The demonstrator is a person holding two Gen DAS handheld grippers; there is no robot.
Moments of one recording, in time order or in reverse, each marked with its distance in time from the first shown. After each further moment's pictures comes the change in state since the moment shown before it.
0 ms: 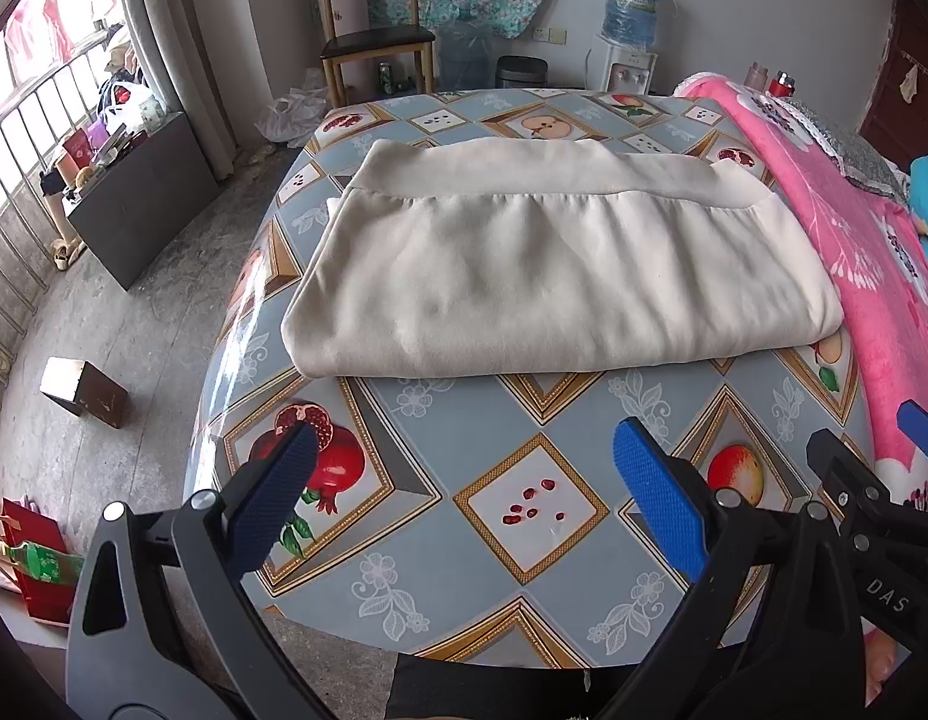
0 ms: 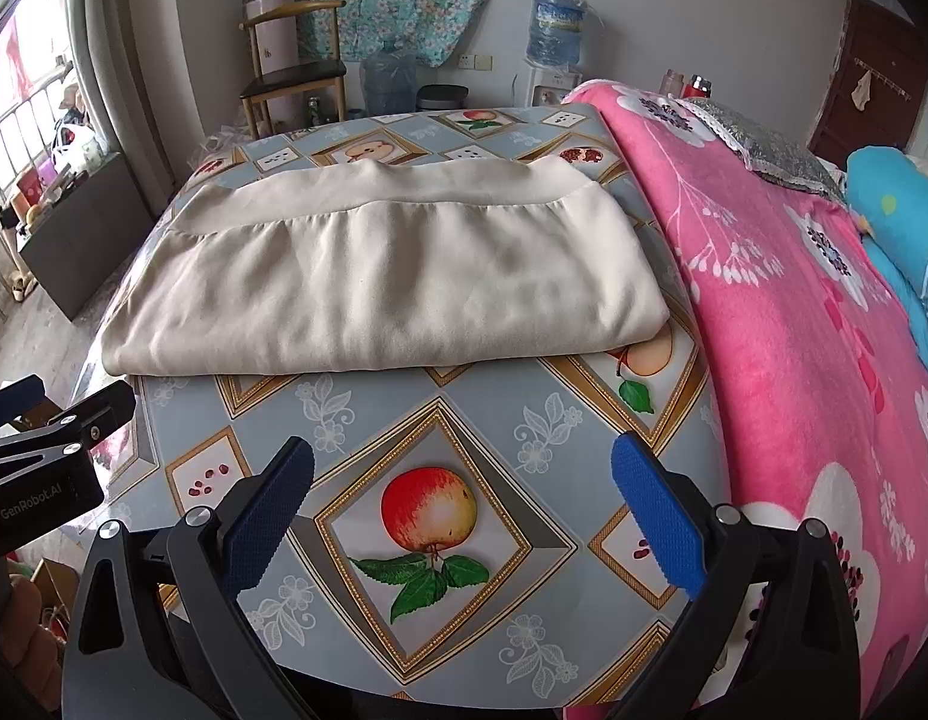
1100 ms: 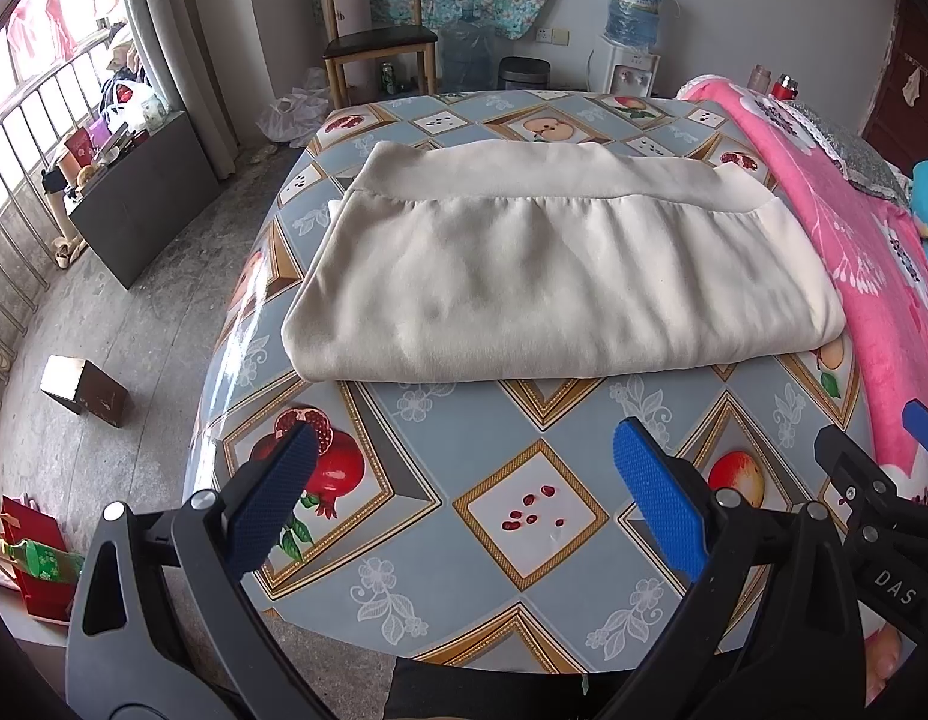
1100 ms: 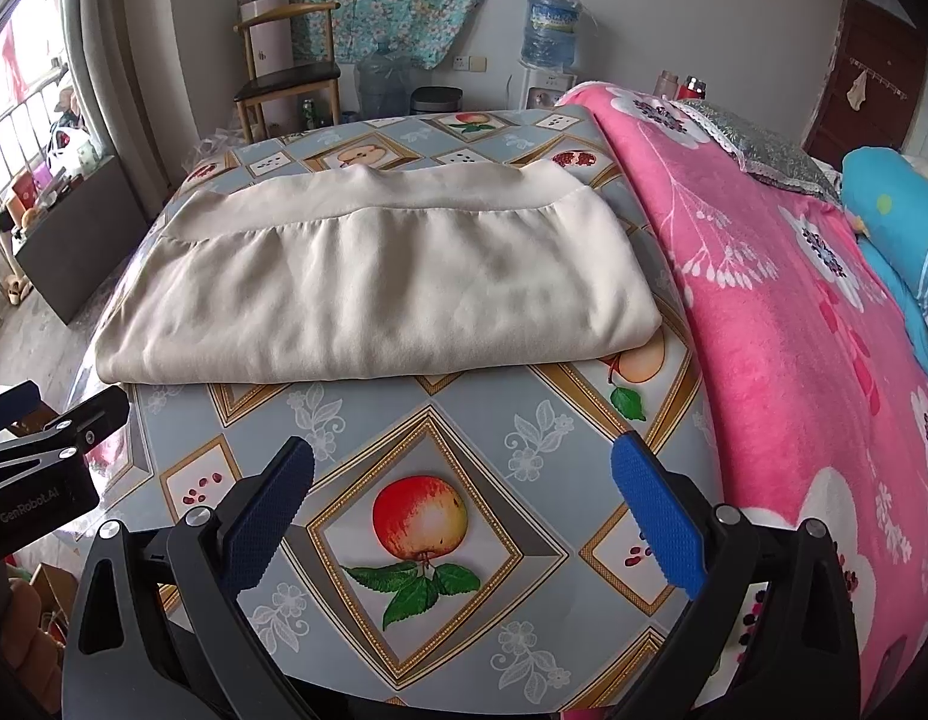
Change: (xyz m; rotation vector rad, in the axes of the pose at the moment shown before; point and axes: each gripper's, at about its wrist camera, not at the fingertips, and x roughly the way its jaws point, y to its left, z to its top) left arm 0.001 0.001 0.002 -0.006 -0.003 0.002; right arm 0.001 -0.006 0.005 -0.011 -0.001 -0.015
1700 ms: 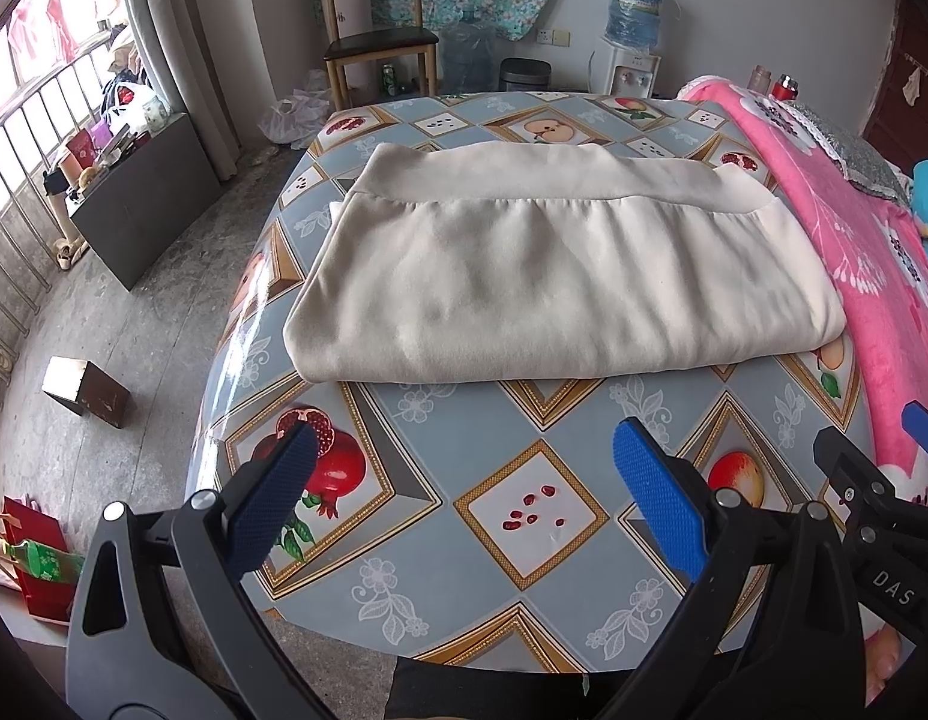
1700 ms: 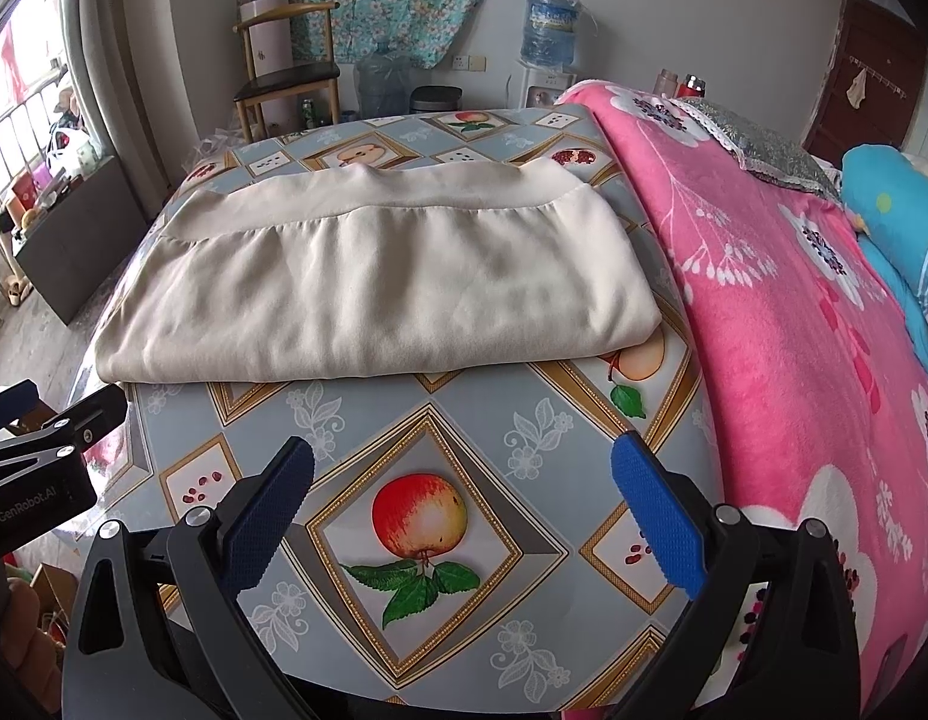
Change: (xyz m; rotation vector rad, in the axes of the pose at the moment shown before) left arm 0.000 0.000 0.001 -0.001 0.001 0.000; right arm 0.000 0.000 0.001 0.001 0.002 0.000
